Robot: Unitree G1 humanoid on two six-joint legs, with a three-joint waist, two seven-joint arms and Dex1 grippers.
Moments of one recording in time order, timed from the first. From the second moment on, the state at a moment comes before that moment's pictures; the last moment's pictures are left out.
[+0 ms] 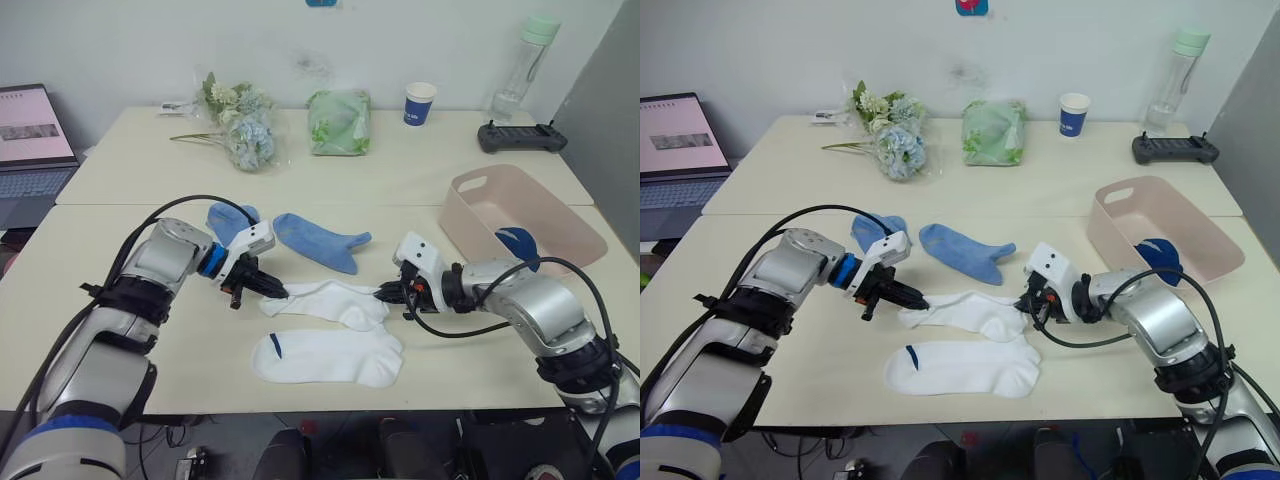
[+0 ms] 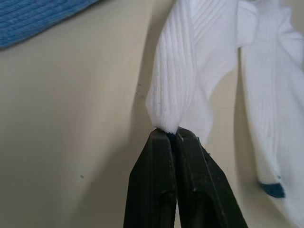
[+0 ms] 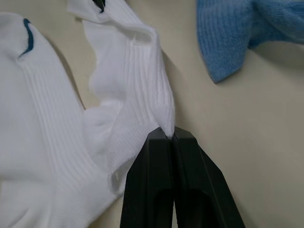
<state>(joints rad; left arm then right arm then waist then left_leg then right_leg) -0.90 0.68 -0.41 0.70 -0.12 0.44 -1.54 -0.58 -0.62 0.34 -0.22 0.32 0.95 0.81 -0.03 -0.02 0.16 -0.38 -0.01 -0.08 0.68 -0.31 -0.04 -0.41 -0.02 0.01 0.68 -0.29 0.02</state>
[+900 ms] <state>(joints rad) -0.58 0.64 -0.02 0.36 -0.24 0.53 -1.13 -0.29 -0.42 0.14 -0.42 0.28 0.82 0.52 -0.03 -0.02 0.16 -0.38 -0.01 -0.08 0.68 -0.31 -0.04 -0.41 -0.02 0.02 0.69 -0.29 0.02</state>
